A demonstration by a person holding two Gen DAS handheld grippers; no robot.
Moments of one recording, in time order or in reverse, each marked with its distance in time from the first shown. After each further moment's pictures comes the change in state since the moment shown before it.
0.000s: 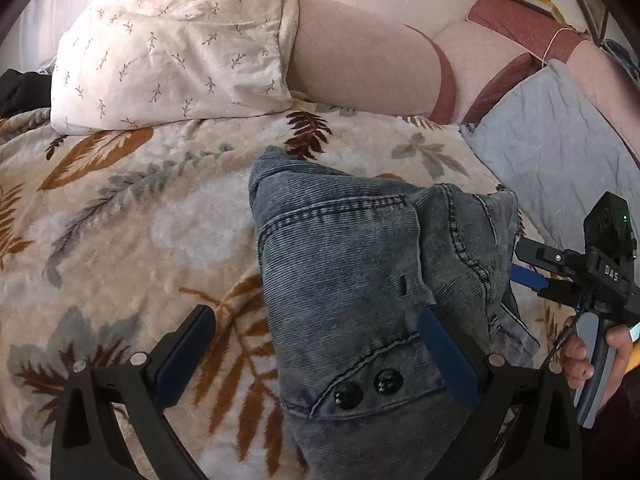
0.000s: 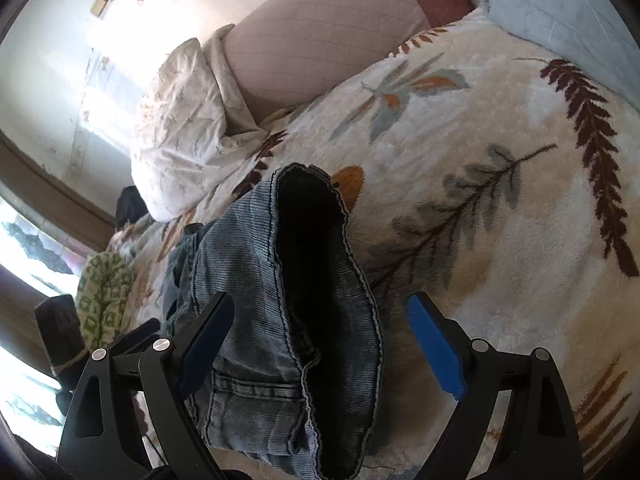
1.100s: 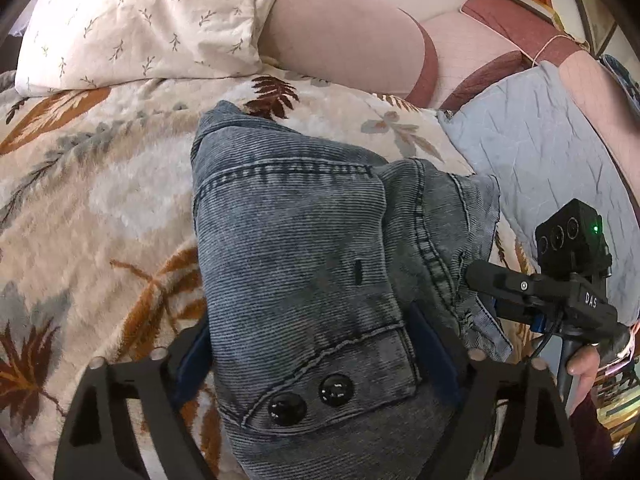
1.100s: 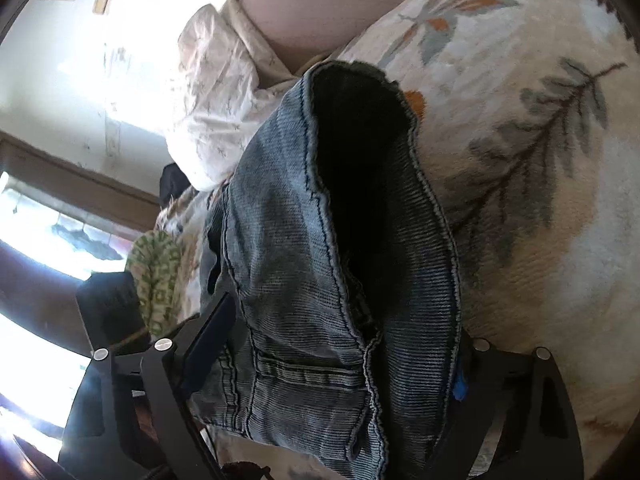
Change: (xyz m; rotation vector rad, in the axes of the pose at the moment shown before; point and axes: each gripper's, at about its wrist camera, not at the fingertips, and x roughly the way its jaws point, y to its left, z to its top) left arm 0.023 -0.005 -0.005 -0.043 0.082 -0.152; right arm 0.043 0.009 -0.014 0.054 0.162 0.171
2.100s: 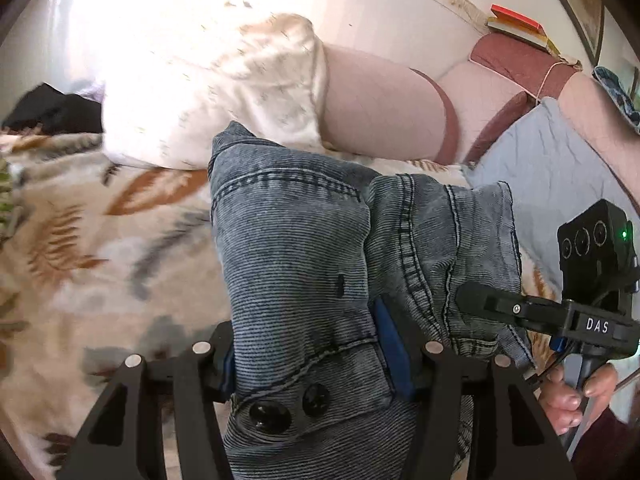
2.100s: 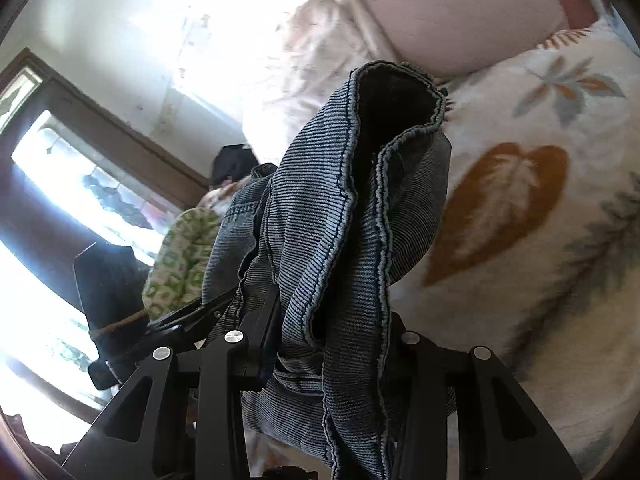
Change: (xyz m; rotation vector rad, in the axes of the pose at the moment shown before) left arm -0.119 0.031 -0.006 0.051 -0.211 0.184; right arm 0.013 0.108 -0.026 -0.220 -0.055 0.126
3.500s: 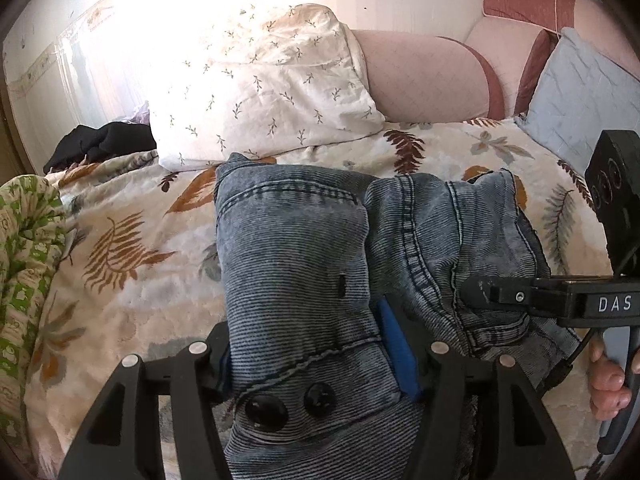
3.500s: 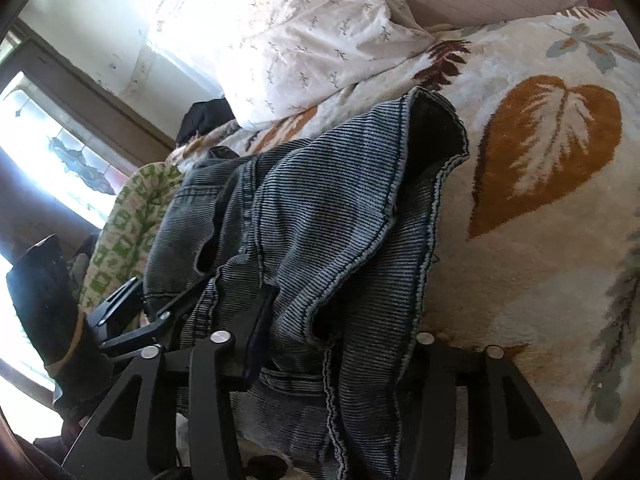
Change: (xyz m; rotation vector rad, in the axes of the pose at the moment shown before) left arm 0.023 0.019 -0.045 0.177 -0.031 0.262; right arm 0.077 0.000 -0.037 -0.034 0.085 -0.156
